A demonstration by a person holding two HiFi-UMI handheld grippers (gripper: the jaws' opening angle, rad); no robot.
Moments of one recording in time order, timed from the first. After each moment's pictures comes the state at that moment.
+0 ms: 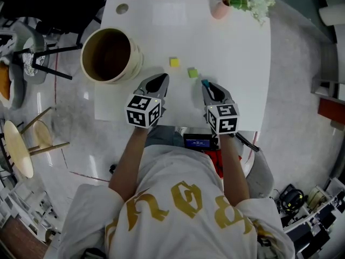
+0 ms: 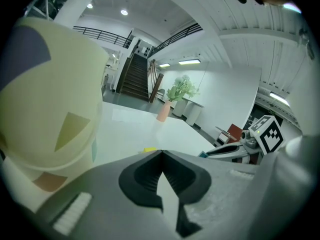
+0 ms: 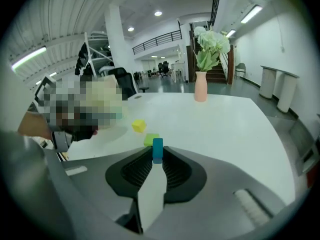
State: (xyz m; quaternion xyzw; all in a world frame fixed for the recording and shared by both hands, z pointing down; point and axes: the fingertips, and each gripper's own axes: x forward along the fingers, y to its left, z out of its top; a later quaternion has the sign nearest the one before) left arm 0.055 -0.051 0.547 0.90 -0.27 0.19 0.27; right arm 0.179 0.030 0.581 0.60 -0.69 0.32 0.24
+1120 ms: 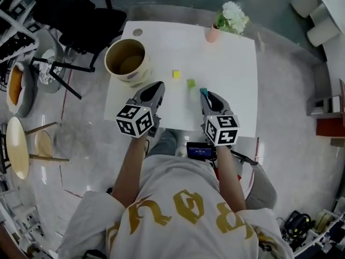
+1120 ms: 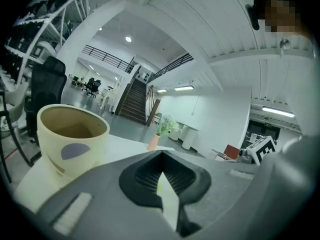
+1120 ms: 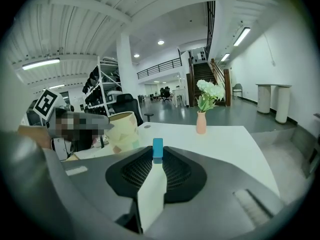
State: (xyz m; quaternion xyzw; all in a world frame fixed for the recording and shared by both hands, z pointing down) left arm 0.014 -0.011 0.413 0.93 -0.29 0.05 0.23; right arm 0.152 0.061 0.461 0.64 -0.72 0.23 0.13
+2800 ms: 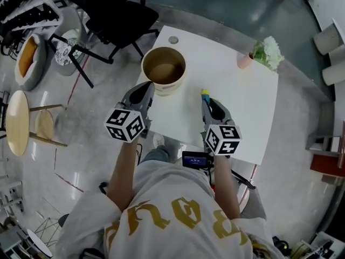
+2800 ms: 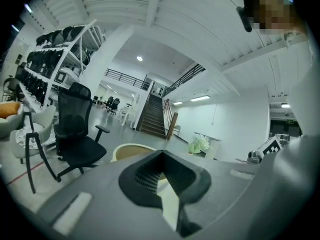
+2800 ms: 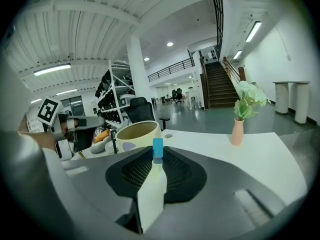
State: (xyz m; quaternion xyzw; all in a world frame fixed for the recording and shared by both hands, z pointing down) left arm -0.135 -0.082 0.373 0.89 -0.41 0.01 0.19; right arm 0.051 -0.018 0.429 0.58 -0.77 0.22 0.11
